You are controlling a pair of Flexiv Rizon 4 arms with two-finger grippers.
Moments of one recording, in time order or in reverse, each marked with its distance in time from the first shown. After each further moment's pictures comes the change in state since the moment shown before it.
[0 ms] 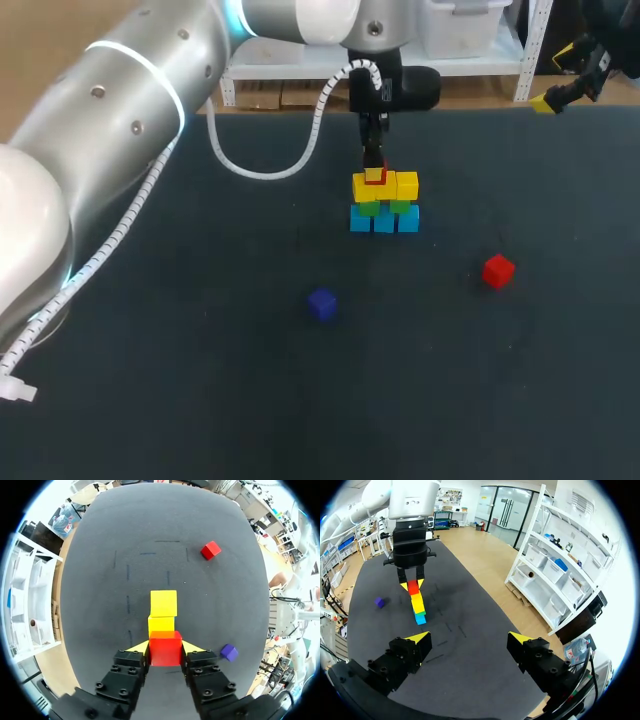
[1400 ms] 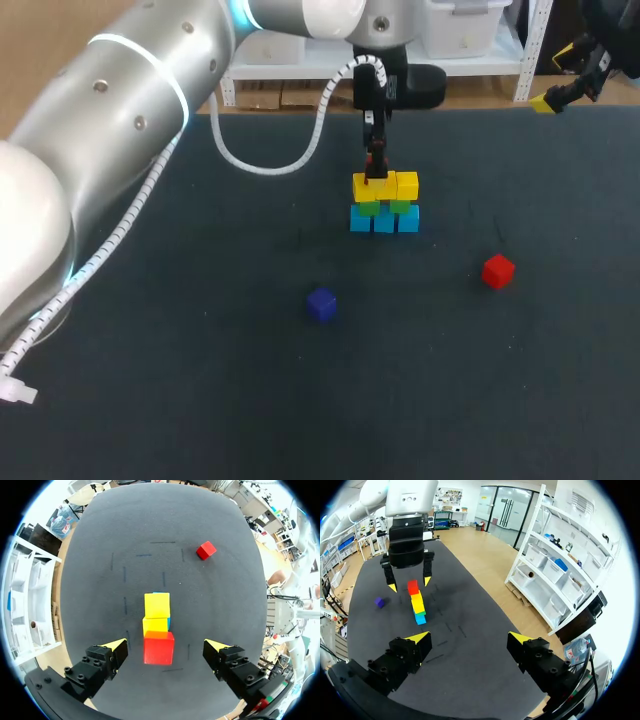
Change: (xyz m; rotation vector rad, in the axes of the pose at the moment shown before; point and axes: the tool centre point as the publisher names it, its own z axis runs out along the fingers) left arm -0.003 -0.007 -0.006 0.005 0.018 0.014; right arm 0.000 0.000 0.000 0.000 0.000 0.000
